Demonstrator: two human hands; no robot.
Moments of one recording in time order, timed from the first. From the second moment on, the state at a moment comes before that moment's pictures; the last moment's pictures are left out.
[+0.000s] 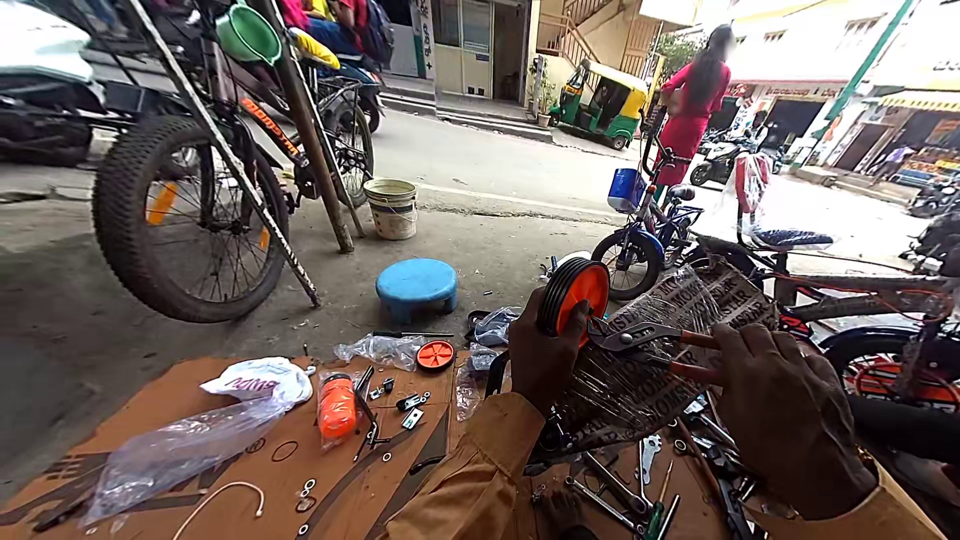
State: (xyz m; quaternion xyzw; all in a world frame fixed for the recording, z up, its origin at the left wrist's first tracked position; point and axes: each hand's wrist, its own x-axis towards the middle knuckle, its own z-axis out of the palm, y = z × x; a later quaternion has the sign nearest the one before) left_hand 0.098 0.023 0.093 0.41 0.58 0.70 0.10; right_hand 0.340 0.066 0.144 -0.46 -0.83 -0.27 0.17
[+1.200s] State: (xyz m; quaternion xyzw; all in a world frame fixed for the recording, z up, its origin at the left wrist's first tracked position) left_hand 0.099 0.017 0.093 0.41 0.62 0.67 0.08; right_hand 0.332 0.051 0.140 -0.47 -0.87 -0.12 0.07
